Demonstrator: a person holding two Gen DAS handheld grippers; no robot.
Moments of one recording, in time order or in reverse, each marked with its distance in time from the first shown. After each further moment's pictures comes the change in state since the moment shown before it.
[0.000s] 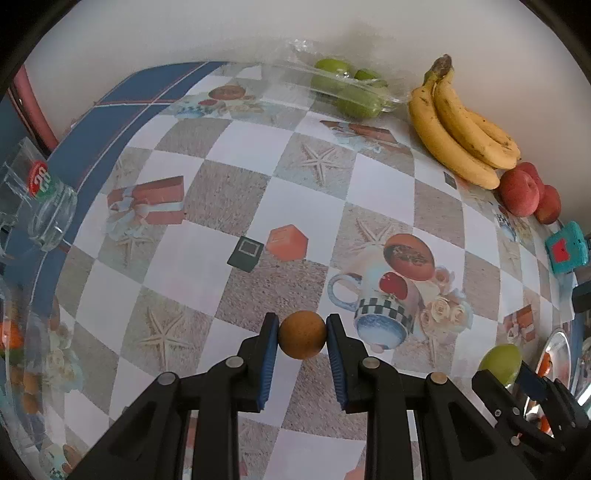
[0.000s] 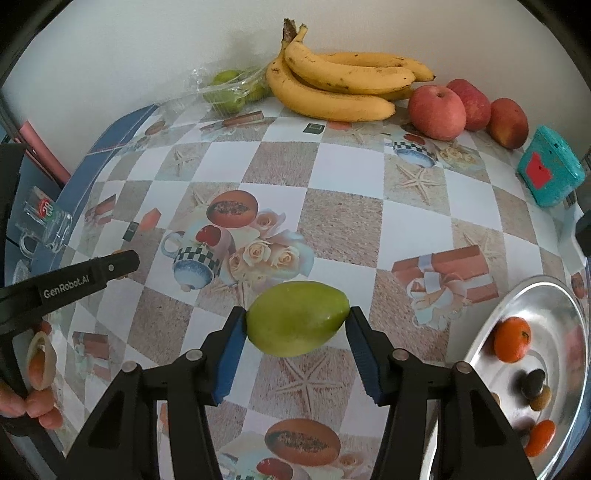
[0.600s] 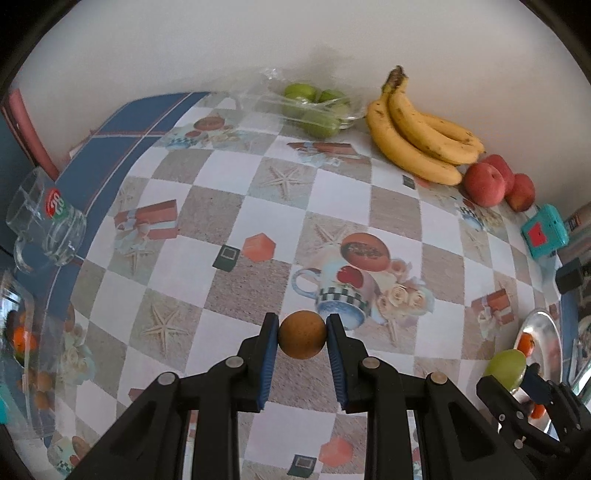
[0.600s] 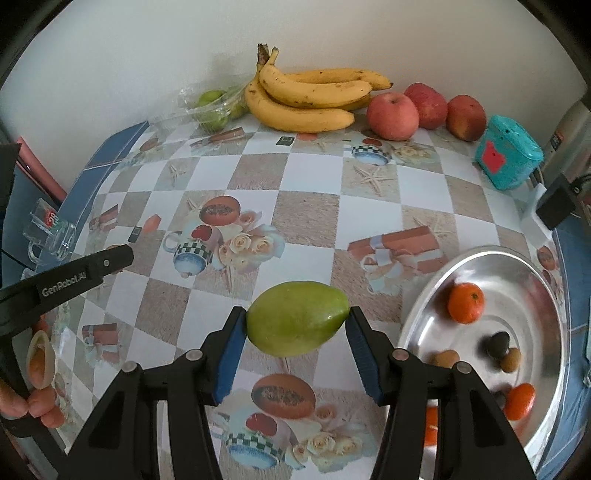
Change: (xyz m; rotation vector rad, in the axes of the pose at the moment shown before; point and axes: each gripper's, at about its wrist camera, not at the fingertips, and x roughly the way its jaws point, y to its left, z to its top) left arm -0.040 -0.031 -0.019 0.073 -0.068 -0.005; right arm -0.047 -0.016 -0.022 0.054 -0.035 -0.038
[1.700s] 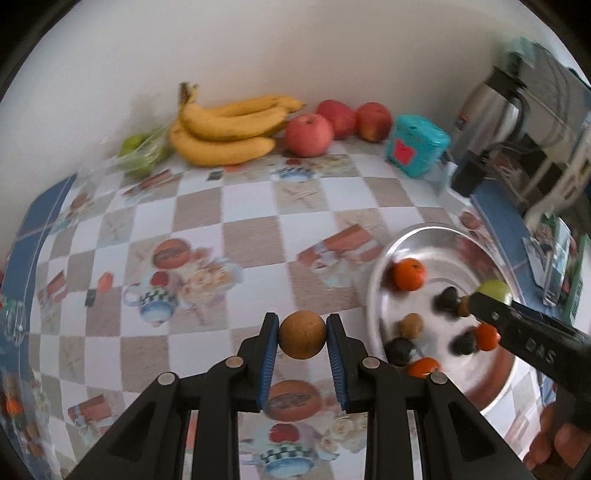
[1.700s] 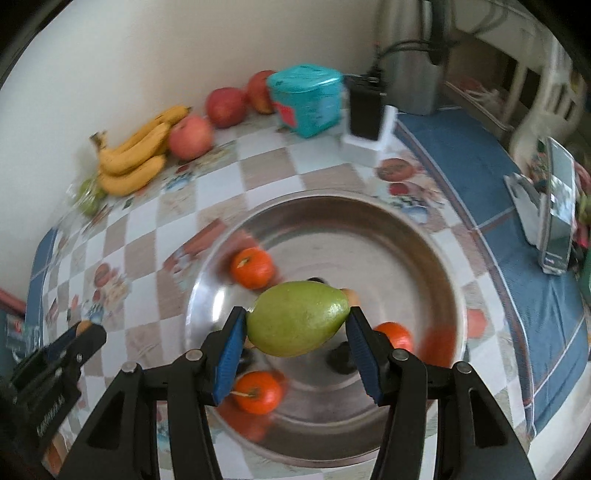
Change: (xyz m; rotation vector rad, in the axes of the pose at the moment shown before) left arm -0.031 -0.163 -0.059 0.387 -0.050 -0.183; right arm -0.050 -0.164 -0.052 0.438 -0.045 -0.155
